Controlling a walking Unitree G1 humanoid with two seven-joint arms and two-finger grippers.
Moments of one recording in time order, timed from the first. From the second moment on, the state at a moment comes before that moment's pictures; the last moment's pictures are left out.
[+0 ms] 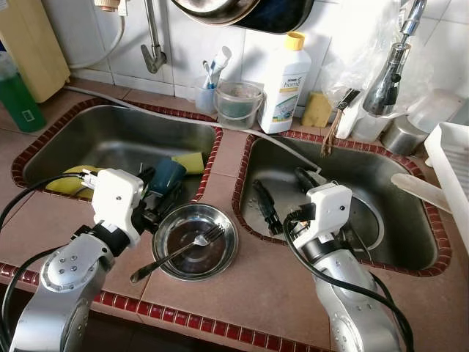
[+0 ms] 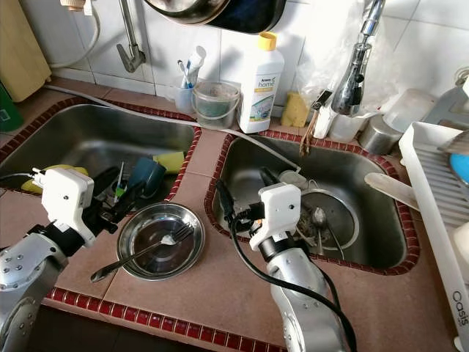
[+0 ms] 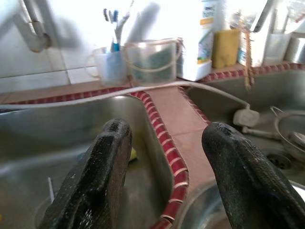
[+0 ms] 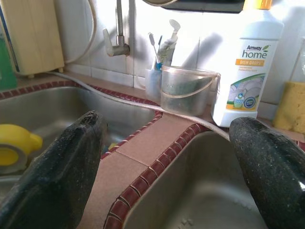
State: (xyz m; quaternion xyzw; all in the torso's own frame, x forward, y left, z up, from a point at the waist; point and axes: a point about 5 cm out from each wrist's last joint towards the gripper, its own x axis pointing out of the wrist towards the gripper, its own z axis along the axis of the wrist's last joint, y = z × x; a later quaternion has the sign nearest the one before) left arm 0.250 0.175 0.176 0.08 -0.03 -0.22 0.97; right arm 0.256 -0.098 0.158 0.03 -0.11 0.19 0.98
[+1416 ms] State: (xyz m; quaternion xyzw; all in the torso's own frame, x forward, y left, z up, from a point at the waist) left arm 0.290 0.177 0.122 -0.09 -0.05 0.01 0.99; right arm 0.299 -0.118 0.131 -0.05 -0.14 0.03 0.99
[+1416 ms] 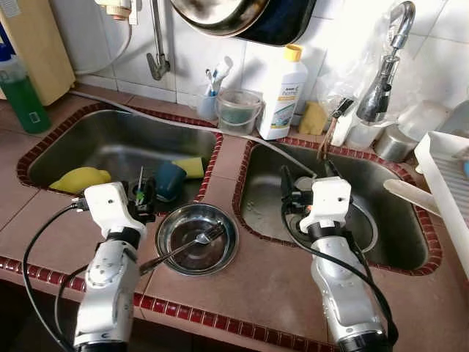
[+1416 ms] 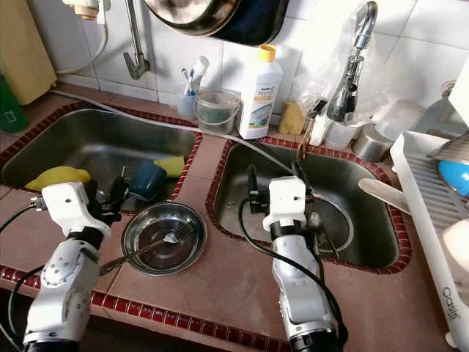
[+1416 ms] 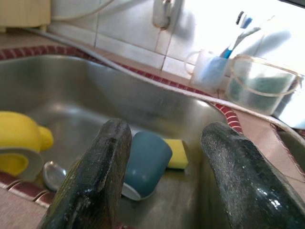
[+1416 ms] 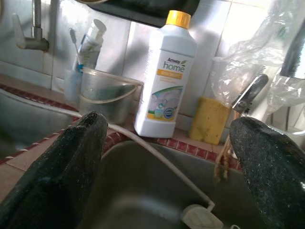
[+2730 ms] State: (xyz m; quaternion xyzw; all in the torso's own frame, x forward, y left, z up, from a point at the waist) left arm 0.264 0.165 0.140 -0.02 -0.12 0.00 0.99; right arm 0.278 -0.106 0.135 -0.02 -0.19 0.06 0.98
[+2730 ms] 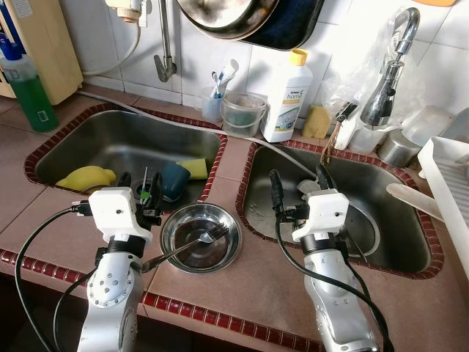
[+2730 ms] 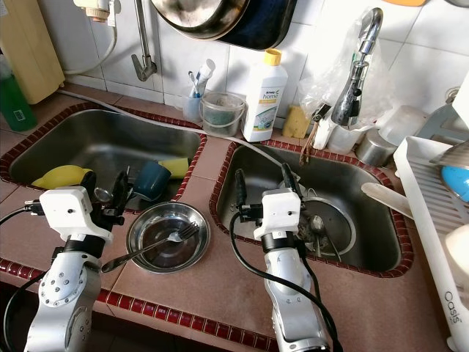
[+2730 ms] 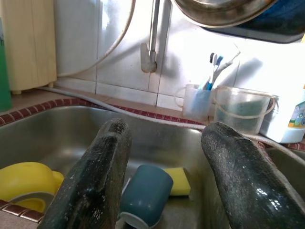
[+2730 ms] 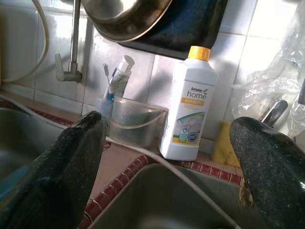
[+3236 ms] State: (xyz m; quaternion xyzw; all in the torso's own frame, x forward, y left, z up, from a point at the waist) left arm 0.264 0.165 0.140 -0.02 -0.12 -0.01 0.99; right arm 0.278 -0.103 0.135 -0.02 -0.19 0.06 0.98
